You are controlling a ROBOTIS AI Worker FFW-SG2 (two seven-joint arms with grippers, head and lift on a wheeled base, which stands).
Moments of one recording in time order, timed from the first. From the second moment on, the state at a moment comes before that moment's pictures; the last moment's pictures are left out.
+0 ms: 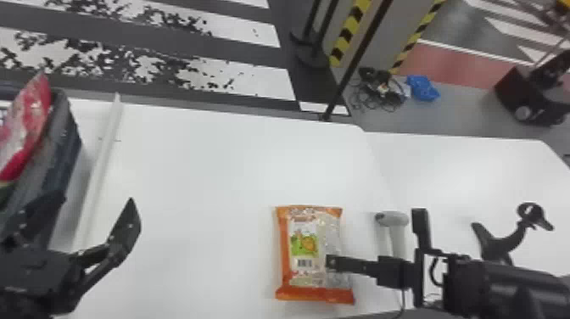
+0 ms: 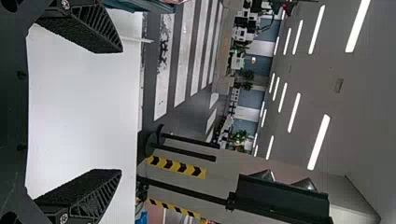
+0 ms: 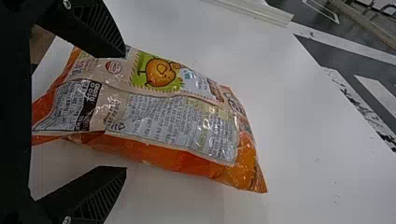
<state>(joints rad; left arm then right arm) 0.66 0.13 -0.16 -2.13 0.16 0.02 -0.11 0.32 -0.35 -0.44 -1.78 -0.32 1.20 0.93</state>
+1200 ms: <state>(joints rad) 0.65 0.14 -0.18 -2.15 0.16 0.07 -0.11 0.42 -0.30 -0.64 -1.99 -0.46 1.21 0.98</state>
